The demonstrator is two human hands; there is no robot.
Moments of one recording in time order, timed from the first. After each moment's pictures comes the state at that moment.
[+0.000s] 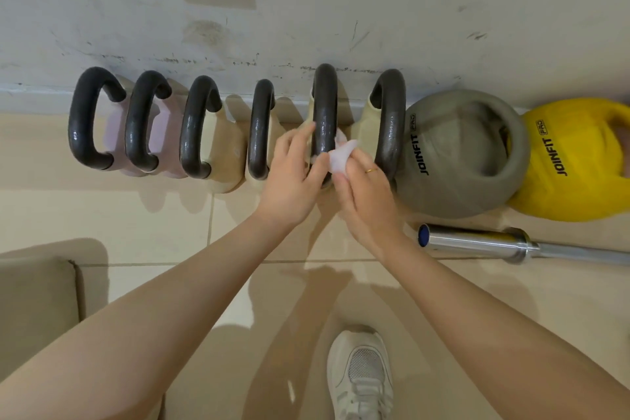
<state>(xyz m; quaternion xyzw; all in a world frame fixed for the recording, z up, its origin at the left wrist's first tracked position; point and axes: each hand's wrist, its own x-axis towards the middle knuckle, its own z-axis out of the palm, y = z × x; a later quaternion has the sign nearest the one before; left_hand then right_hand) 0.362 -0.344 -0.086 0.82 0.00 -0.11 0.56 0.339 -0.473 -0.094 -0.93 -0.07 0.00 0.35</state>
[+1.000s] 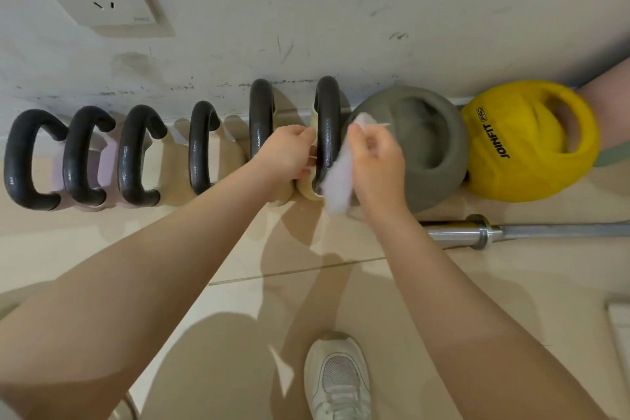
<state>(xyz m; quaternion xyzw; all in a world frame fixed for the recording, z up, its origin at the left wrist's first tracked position) 0.409 -0.422 -0.041 0.78 0.12 -0.29 0.55 0.364 -0.531 -0.053 -0.79 0.24 -0.07 0.56</state>
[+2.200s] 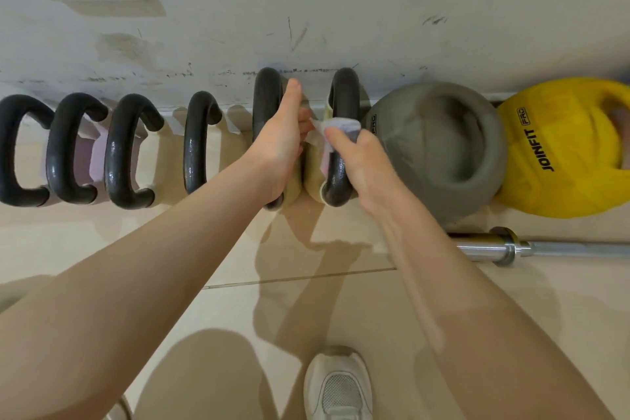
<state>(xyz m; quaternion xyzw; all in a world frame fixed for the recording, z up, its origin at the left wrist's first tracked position) 0.436 -0.419 -0.051 0.65 0.20 -0.29 0.67 0.416 -0.529 -0.098 -0.73 0.23 0.15 0.62</state>
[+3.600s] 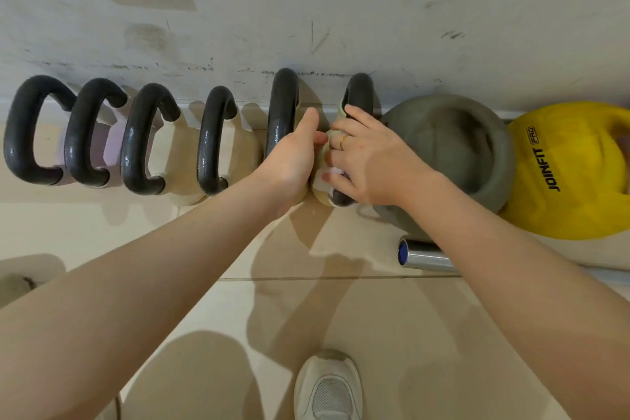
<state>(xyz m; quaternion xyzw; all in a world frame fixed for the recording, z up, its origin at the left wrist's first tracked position) 0.415 -0.413 -0.055 0.68 0.20 -0.30 0.64 0.428 -0.555 -0.080 -0.93 -0.37 0.04 -0.04</state>
